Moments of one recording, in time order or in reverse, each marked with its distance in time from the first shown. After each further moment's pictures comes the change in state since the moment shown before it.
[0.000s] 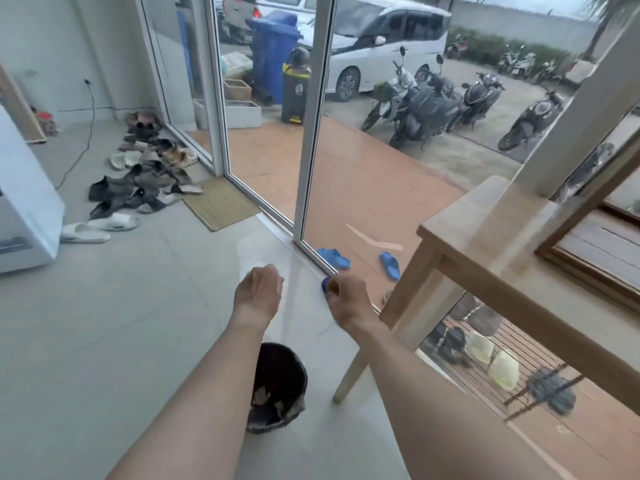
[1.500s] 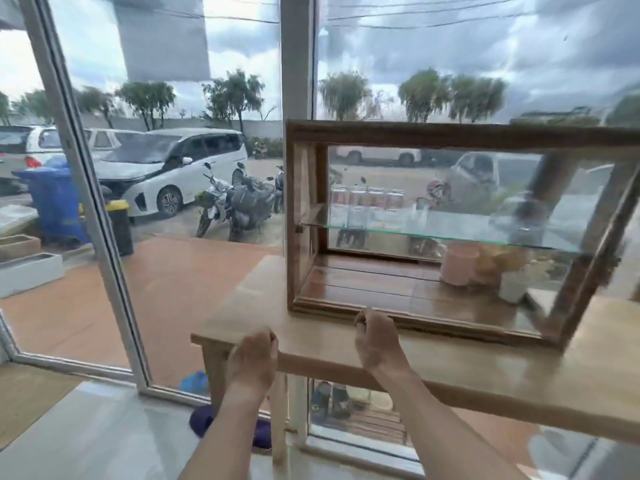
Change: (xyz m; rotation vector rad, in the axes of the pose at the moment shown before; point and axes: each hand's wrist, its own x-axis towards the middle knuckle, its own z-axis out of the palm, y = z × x) left_hand -0.072 0.332 0.038 -0.122 -0.018 0.540; right_hand -0.156 0.167 -0.312 -0.096 0.765 0.234
